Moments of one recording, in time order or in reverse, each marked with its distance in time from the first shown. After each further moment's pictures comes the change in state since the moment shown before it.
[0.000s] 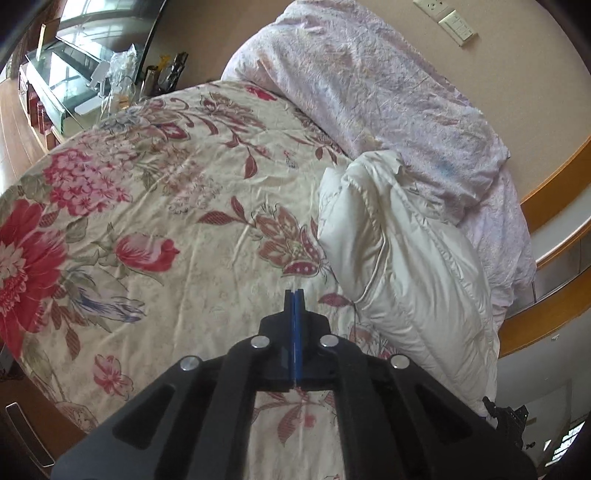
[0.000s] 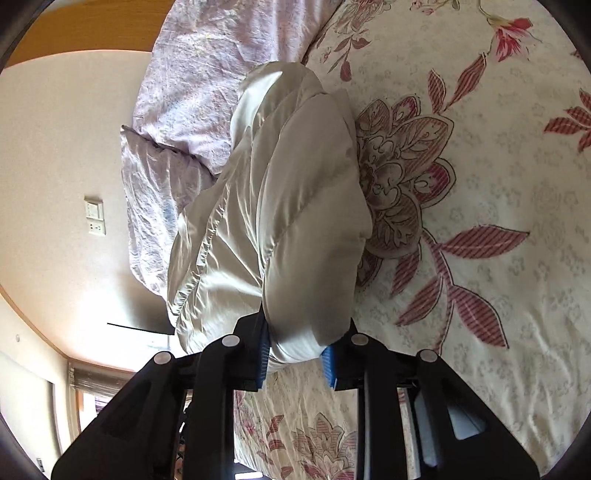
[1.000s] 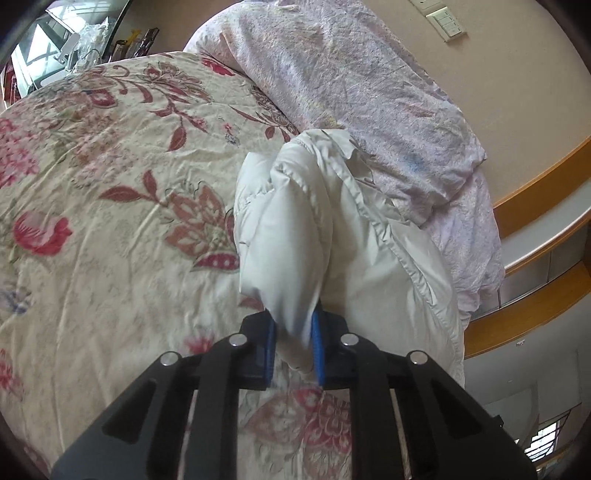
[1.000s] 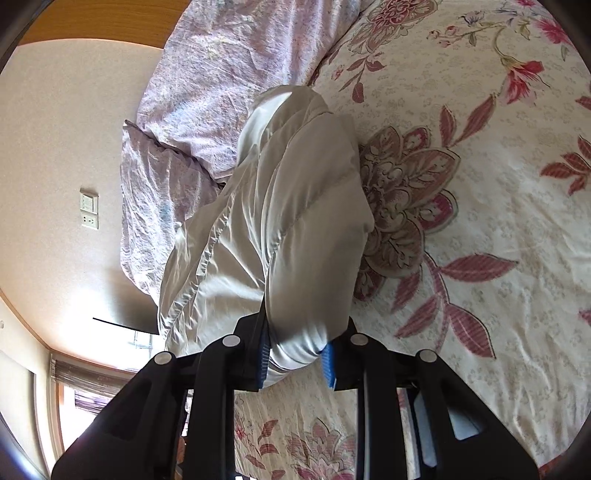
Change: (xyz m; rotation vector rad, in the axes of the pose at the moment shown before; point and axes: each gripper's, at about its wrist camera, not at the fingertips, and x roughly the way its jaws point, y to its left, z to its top) left arm 0.030 -0.029 -0.009 -0.046 0.021 -0.166; right arm -0.010 0.009 -0.002 -0.068 -0.017 -0.032
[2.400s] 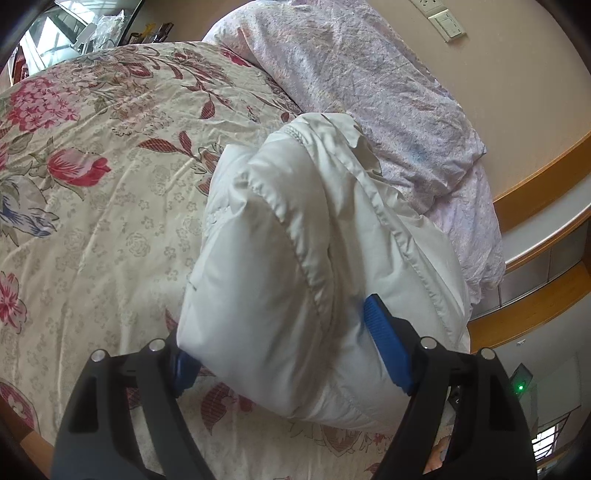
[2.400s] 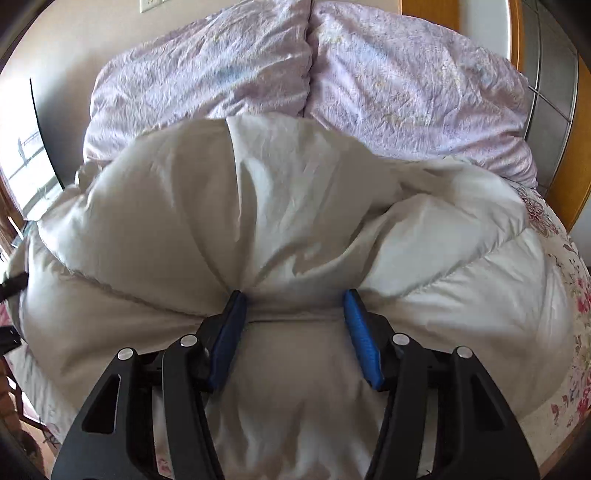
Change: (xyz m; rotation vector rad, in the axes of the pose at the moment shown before) left arm -0.006 0.011 -0.034 -0.012 -0.013 0.006; right arm 0.127 0.158 -0.121 -0.901 -0.072 -0.501
